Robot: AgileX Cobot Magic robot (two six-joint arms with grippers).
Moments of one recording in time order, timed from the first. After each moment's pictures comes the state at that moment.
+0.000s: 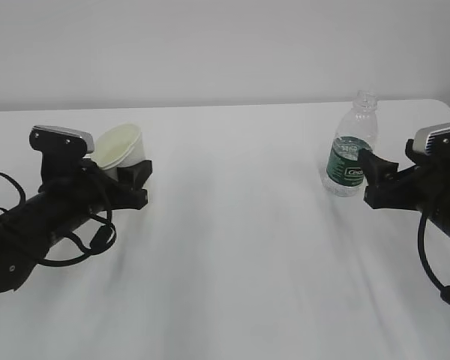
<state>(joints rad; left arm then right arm) -0.40 2.08 -0.69 0.04 -1.12 -0.12 0.14 1.82 -0.43 -0.03 -1.15 -0.07</state>
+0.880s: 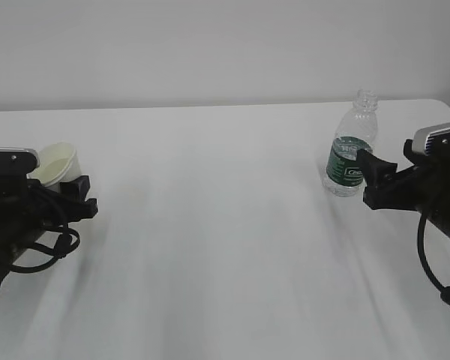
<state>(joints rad) -0.34 2.04 -0.55 -0.26 -1.12 -0.03 0.14 1.82 -0.43 -0.04 -1.15 -0.07</state>
